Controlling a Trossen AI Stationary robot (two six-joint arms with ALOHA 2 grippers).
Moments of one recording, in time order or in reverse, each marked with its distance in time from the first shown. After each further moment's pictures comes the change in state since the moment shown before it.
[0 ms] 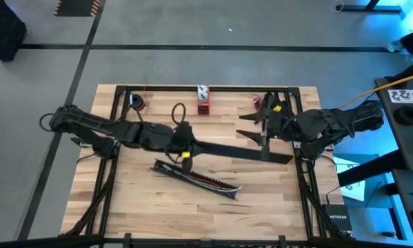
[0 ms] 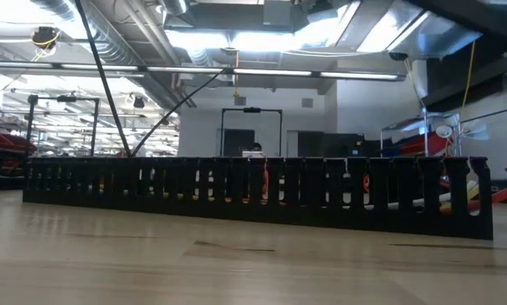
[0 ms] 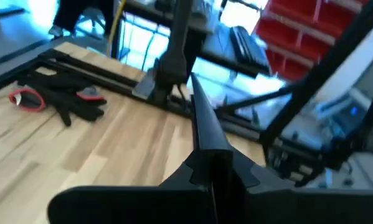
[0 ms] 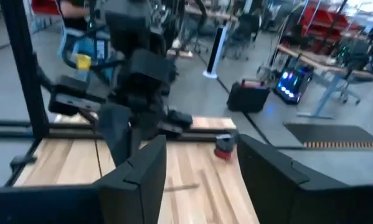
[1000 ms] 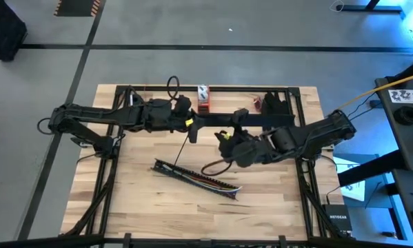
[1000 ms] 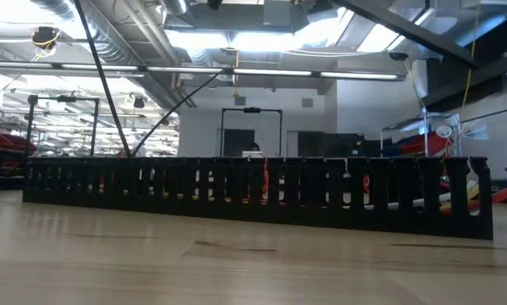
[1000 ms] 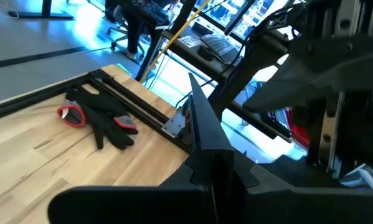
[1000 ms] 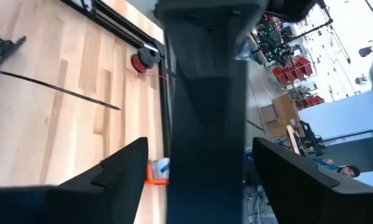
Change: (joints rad) left arm 0.212 -0.024 0.000 0.076 0.040 -0.155; right arm 0.008 0.470 0.335 -0.399 0.407 -0.299
